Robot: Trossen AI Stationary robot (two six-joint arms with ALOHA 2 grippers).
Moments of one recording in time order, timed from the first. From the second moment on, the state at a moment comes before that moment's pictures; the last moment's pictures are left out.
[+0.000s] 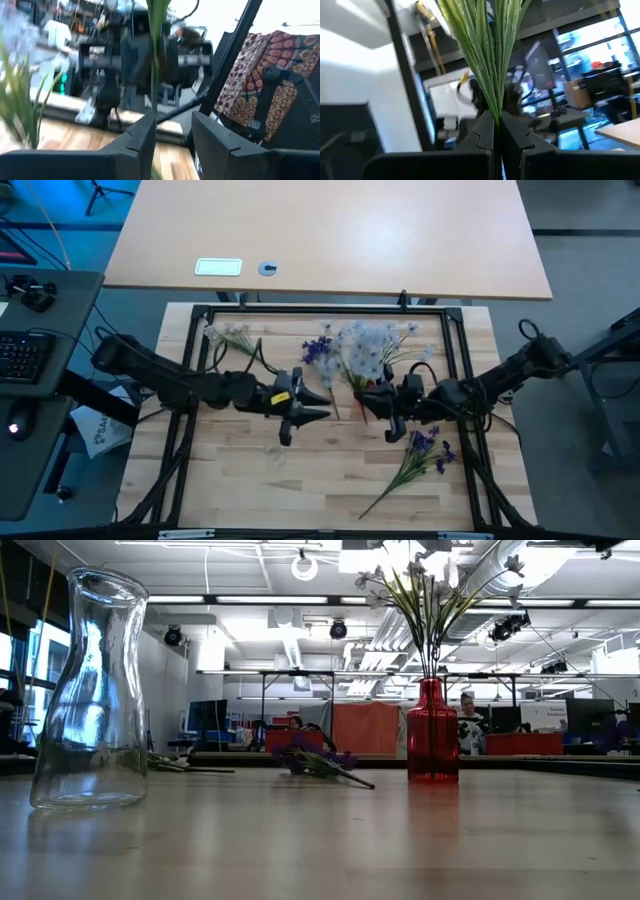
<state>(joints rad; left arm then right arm) -0.28 1.41 0.97 0.50 -0.19 -0.28 0.38 1.33 0.68 1.12 0.38 0.13</state>
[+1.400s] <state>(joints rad) -0.22 1.45 1.05 0.65 -0.08 -0.09 0.34 1.42 0.82 0.87 0.26 0.23</state>
